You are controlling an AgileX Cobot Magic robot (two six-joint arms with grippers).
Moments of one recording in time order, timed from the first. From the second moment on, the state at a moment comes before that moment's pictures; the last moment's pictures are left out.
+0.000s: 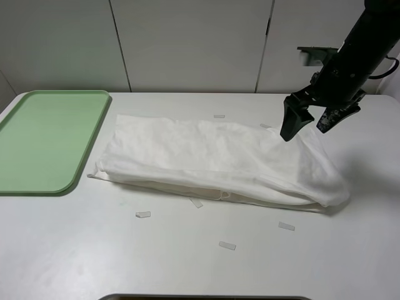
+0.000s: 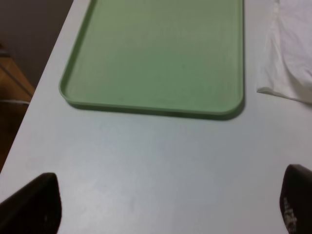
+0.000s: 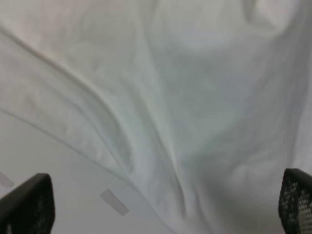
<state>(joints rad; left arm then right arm) 0.16 -0.01 -0.48 0.04 1.06 0.04 0.16 1.79 -1.30 0.23 1.09 -0.32</state>
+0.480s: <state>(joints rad) 0.16 -0.01 -0.48 0.04 1.06 0.04 0.16 1.79 -1.30 -0.01 1.07 0.00</state>
